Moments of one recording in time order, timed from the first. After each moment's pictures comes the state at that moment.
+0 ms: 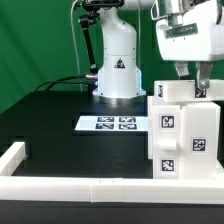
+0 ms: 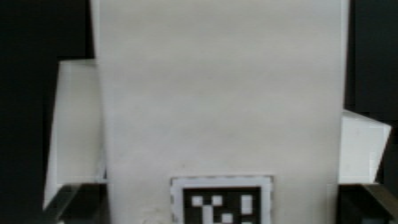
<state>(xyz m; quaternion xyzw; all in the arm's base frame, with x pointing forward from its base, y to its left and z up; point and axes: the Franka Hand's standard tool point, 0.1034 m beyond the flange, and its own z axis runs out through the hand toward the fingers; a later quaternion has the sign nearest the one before) 0.577 0.104 0.159 -0.74 0.66 0.01 0.10</state>
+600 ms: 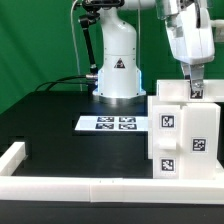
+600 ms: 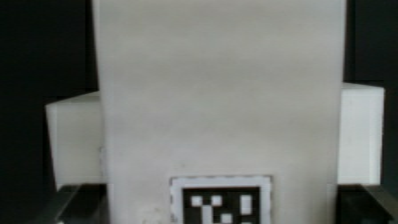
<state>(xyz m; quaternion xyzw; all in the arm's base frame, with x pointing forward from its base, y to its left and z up) 0.577 0.104 0.158 -0.68 0.73 0.03 0.10</state>
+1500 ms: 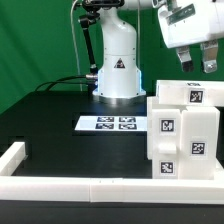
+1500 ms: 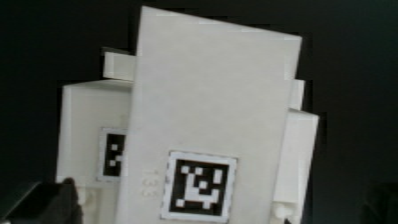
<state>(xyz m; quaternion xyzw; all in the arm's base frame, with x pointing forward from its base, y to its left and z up) 0.580 0.107 0.185 -0.77 0.62 0.02 0.13</state>
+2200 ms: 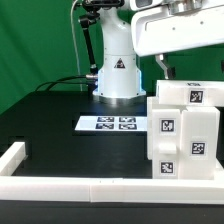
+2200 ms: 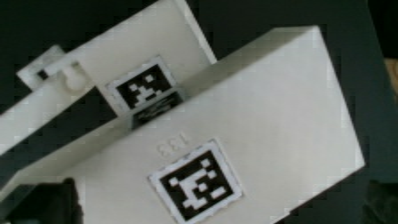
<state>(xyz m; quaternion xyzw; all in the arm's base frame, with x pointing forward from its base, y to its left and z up) 0.577 0.108 0.179 -0.97 0.23 -0.01 0.11</state>
